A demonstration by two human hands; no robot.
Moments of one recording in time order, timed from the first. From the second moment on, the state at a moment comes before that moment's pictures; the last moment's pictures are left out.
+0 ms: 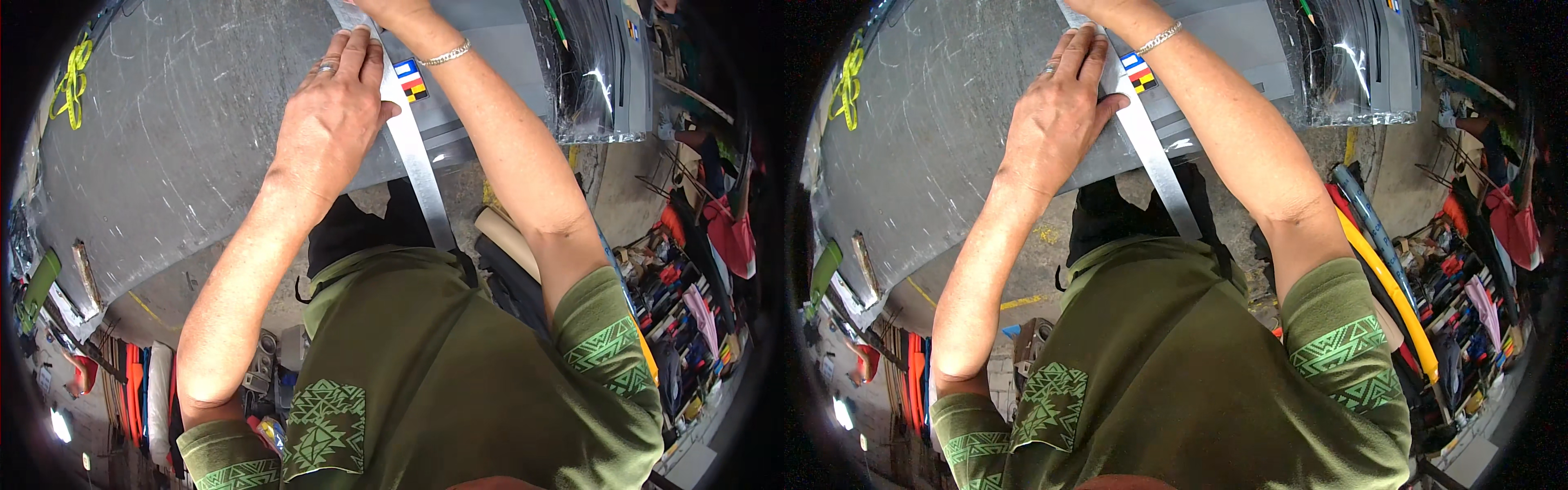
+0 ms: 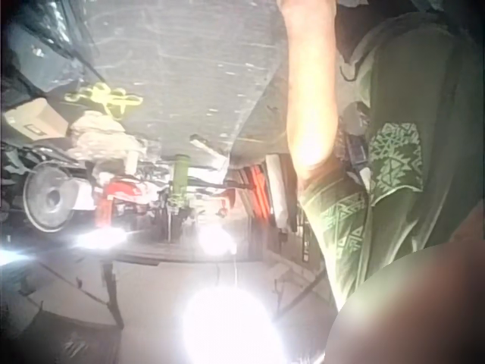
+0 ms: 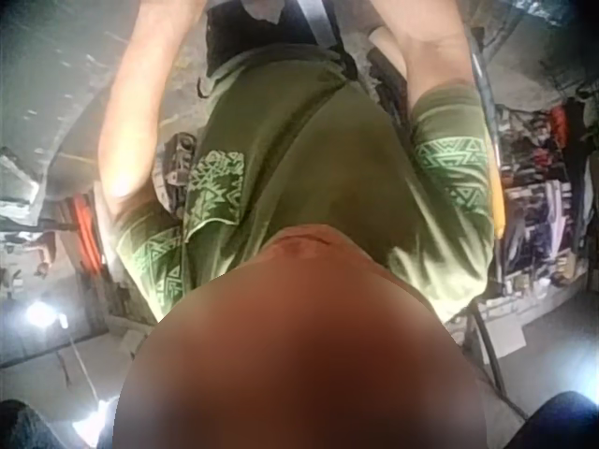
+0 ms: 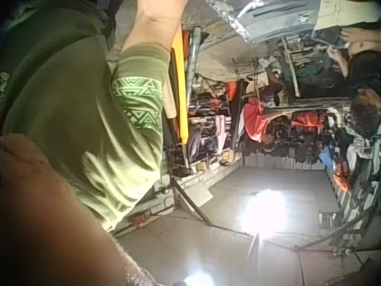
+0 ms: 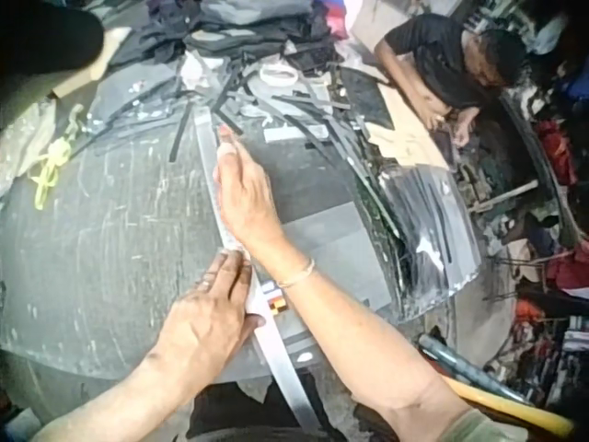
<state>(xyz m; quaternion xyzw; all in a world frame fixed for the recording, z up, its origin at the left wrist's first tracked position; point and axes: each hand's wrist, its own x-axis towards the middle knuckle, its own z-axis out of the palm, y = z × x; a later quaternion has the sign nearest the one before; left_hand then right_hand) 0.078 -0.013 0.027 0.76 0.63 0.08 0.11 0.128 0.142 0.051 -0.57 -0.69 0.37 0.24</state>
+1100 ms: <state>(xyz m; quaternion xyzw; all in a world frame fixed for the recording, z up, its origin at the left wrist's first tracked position) 0.088 -0.005 0.022 0.79 0.60 0.10 0.07 0.138 0.198 -0.019 -0.54 -0.44 0.63 0.34</state>
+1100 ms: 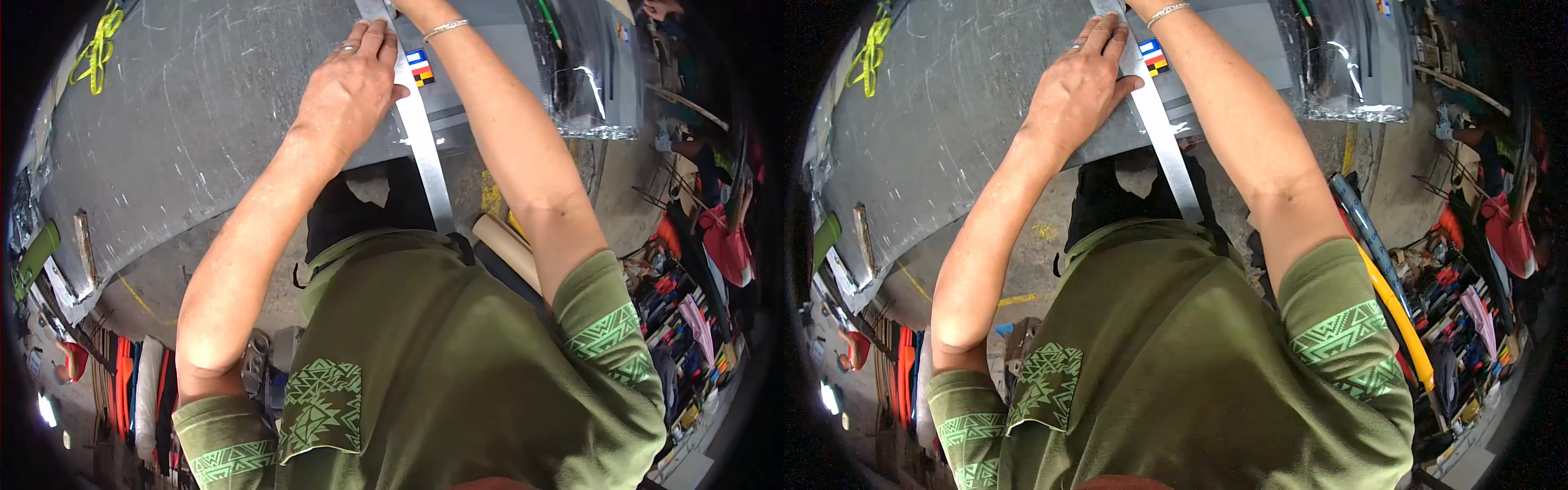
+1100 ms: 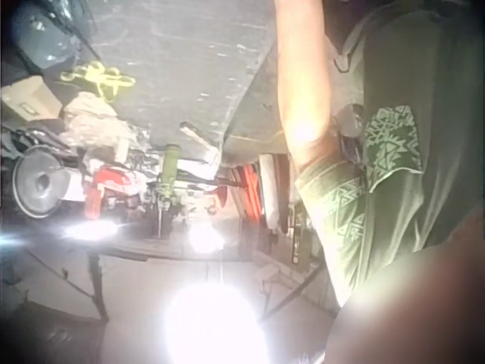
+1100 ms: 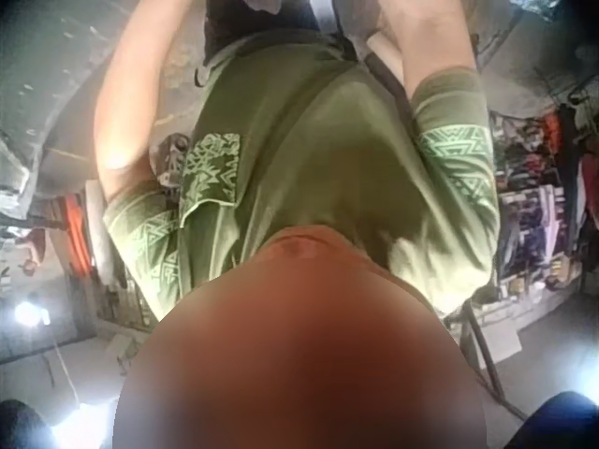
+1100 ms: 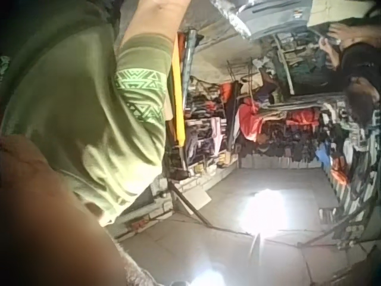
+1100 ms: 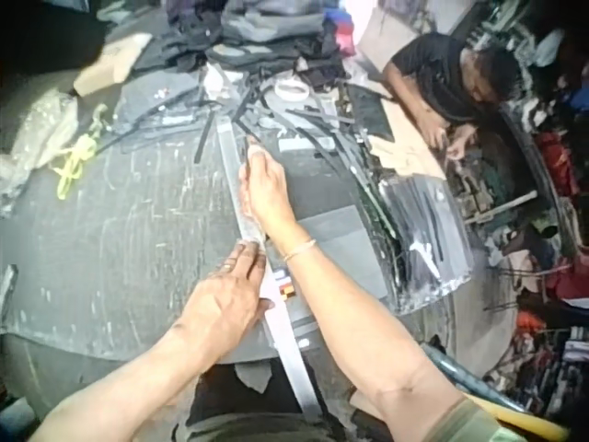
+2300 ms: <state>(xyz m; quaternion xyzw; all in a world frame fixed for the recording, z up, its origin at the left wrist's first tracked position) 0.075 0.022 0.018 0.73 0.68 0.09 0.06 0.363 -0.036 0.053 -0.75 -0.61 0.19 0.16</state>
